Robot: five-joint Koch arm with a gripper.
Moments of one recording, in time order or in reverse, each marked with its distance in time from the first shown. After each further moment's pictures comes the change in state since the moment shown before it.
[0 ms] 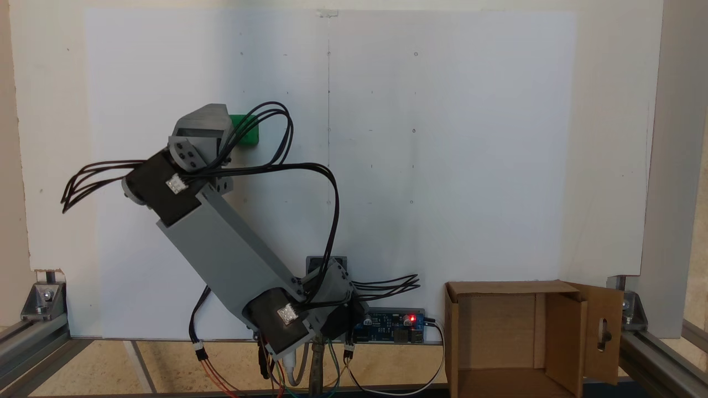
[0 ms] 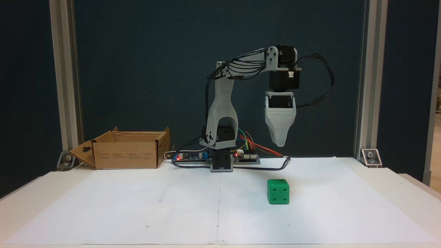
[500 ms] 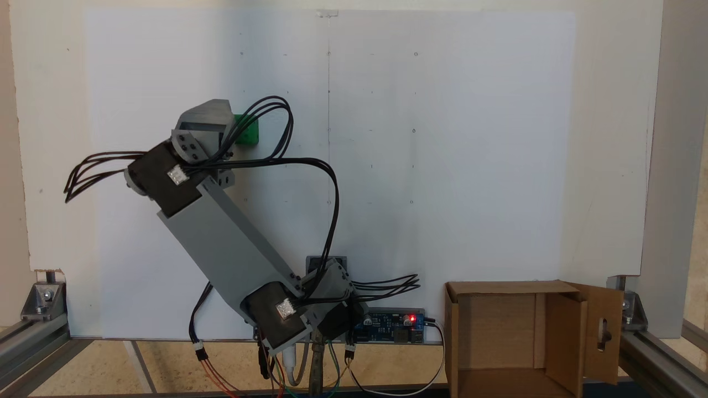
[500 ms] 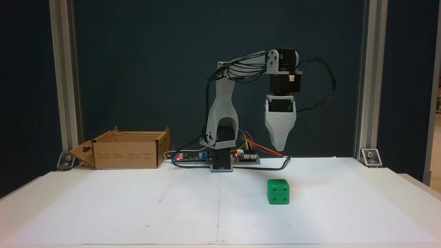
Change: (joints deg) arm 1.4 -1.5 0.0 -1.3 0.0
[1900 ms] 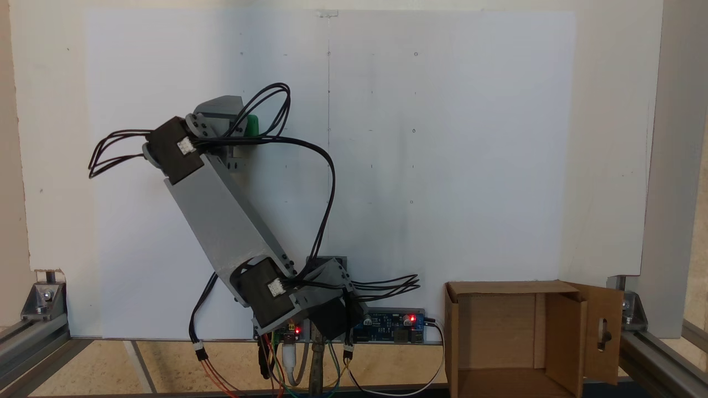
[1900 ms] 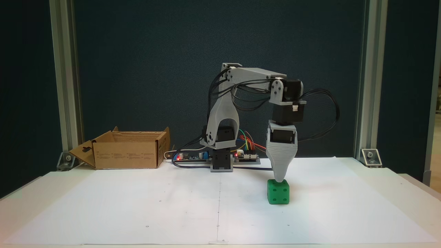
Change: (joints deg) arm 0.4 -6.2 10.8 -12.9 0.0
